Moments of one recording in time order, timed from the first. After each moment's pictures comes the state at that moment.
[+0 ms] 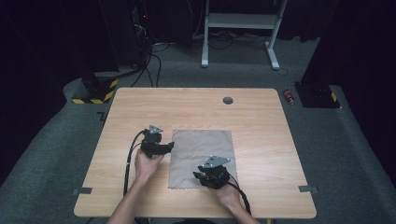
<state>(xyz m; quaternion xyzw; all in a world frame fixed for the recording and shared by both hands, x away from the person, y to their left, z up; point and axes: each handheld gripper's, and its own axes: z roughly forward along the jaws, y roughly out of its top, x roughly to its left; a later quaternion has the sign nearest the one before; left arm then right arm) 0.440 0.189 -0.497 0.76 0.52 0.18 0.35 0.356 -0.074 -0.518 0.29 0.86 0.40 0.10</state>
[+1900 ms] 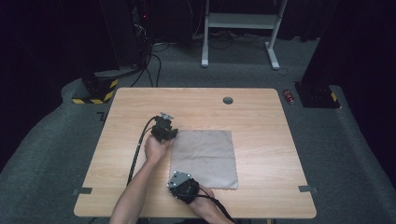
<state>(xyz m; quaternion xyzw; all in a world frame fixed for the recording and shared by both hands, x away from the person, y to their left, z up) 0.508 0.166 -0.514 0.79 0.50 0.19 0.31 0.313 0.018 -0.521 0.16 0.91 0.37 0.12</state>
